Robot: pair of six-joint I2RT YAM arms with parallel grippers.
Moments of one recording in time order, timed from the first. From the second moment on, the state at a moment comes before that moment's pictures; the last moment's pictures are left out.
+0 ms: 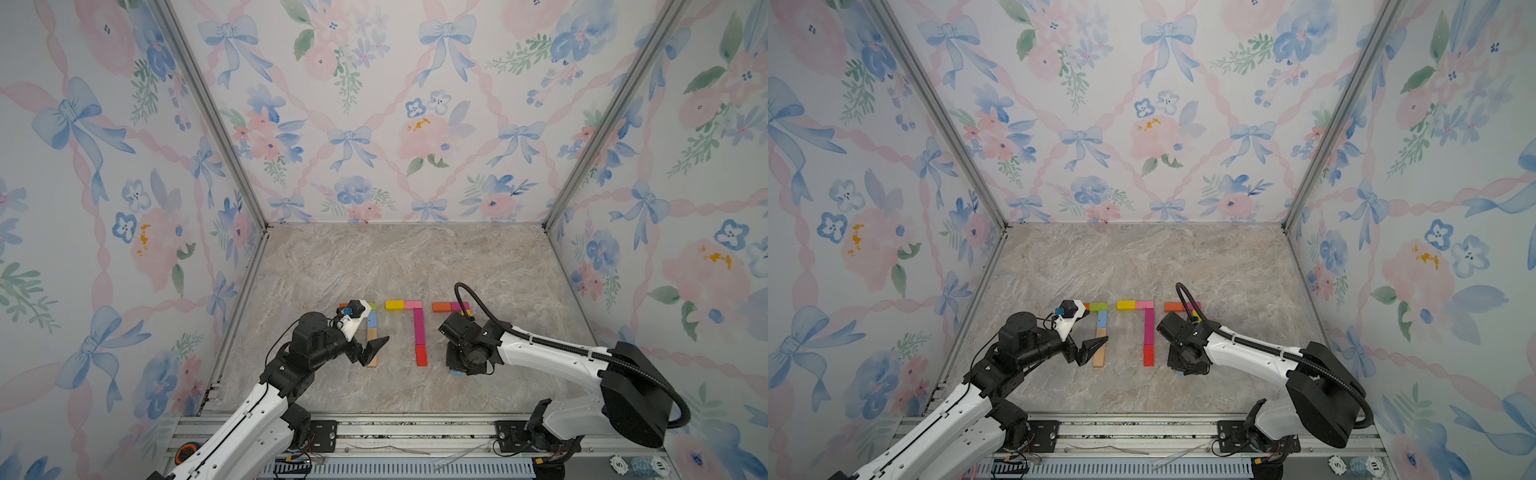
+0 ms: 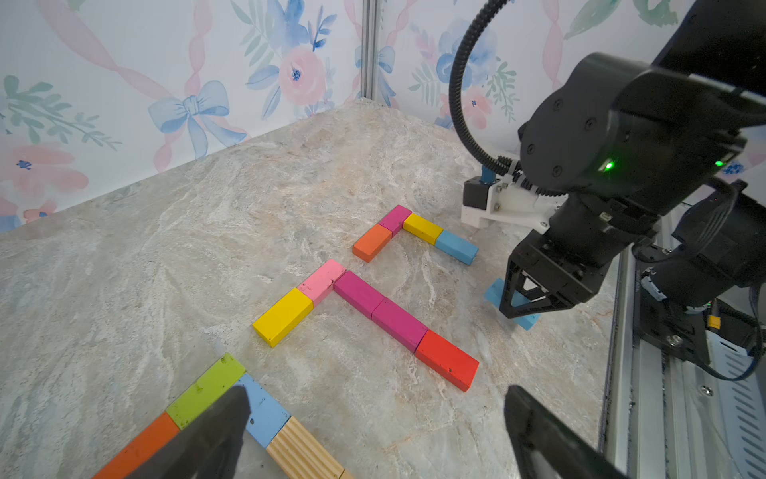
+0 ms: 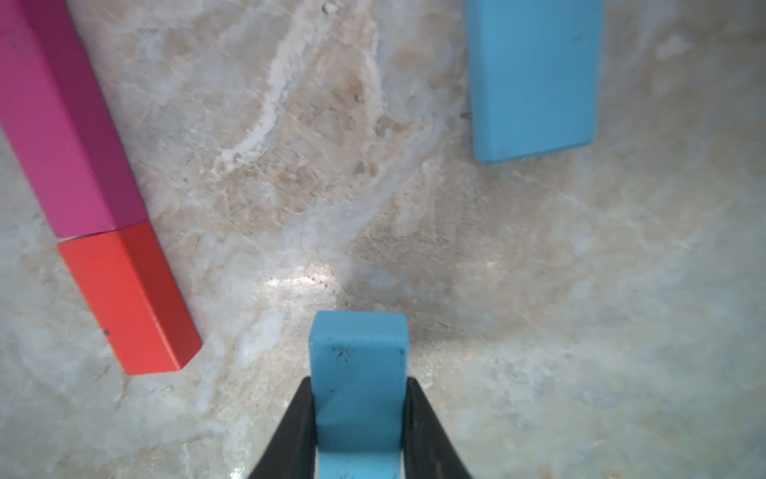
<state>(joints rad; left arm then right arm) -0.49 0.68 0.41 -0.08 0.41 0.09 0.84 1.36 0.79 -0.79 0.07 1.00</state>
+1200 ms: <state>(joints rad) -0.49 0.72 0.41 -0.08 0.42 0.09 0.57 1.32 0.87 -1.16 -0.03 0.55</state>
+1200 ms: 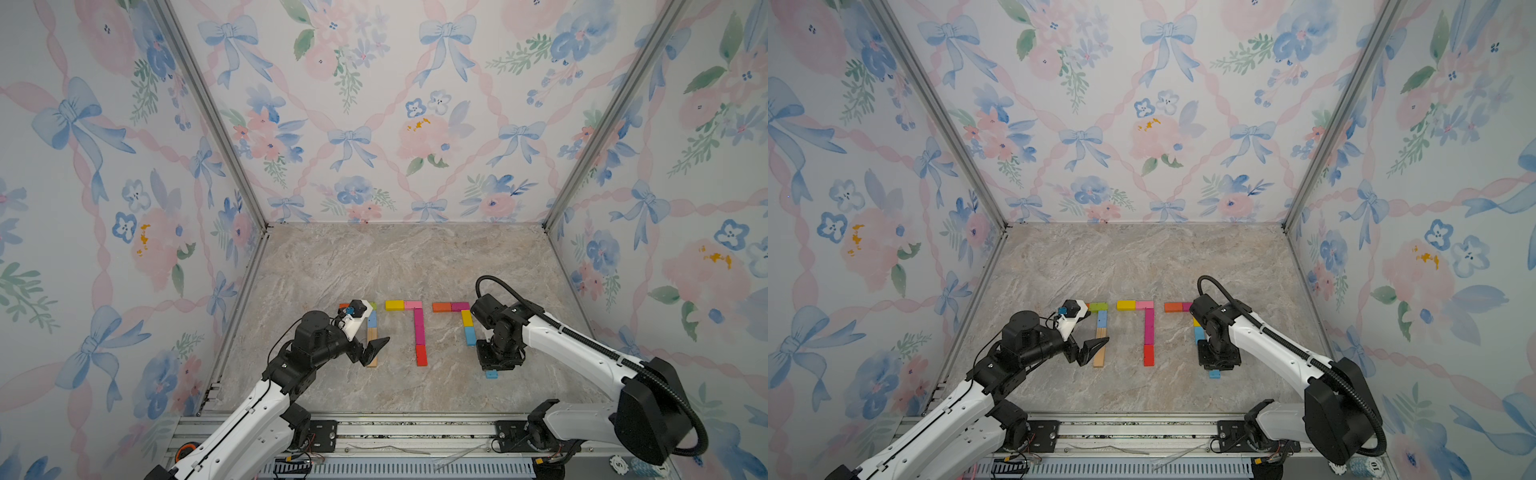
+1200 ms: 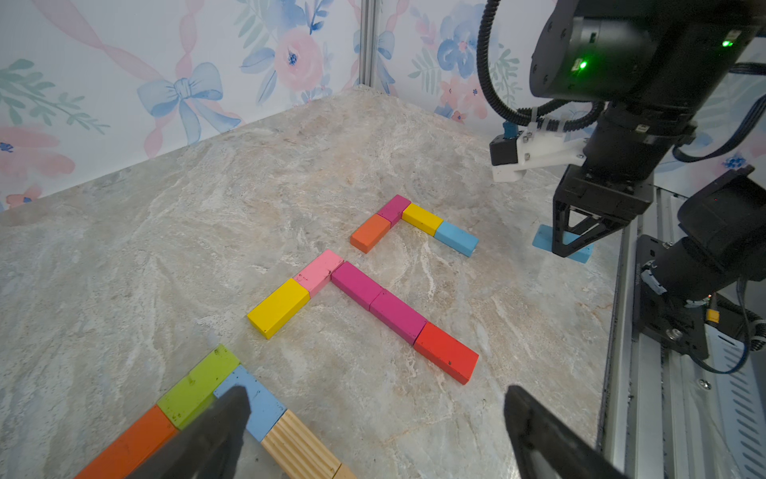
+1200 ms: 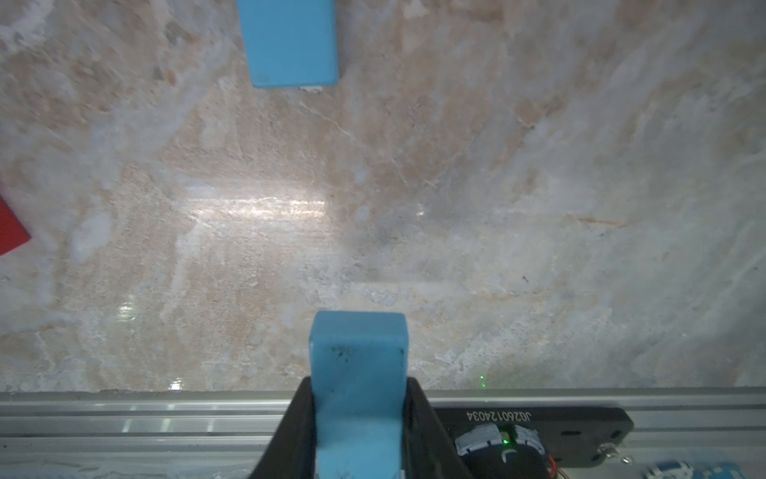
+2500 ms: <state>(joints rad) -0.49 0.75 0.41 -0.08 0.42 0.09 0.47 1.57 0.85 -0.91 -0.14 0.43</state>
